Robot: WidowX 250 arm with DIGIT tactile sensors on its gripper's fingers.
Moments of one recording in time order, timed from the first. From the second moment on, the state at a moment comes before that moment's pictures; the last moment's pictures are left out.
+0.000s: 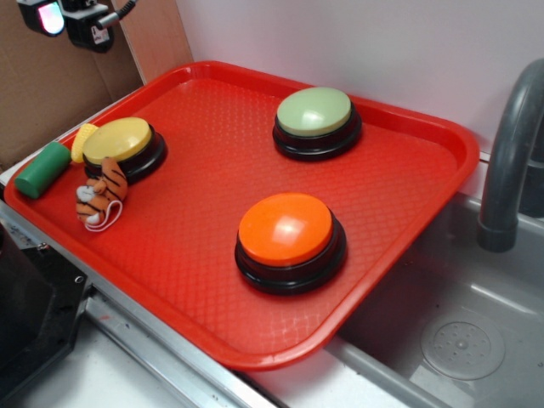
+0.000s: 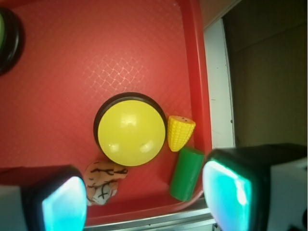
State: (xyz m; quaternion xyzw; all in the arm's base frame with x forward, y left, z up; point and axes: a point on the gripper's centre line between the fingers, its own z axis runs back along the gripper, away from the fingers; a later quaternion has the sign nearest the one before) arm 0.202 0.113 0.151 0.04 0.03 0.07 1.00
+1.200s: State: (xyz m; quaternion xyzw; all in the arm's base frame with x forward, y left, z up) arm 0.234 0.082 0.175 0.06 0.02 0.01 1.00
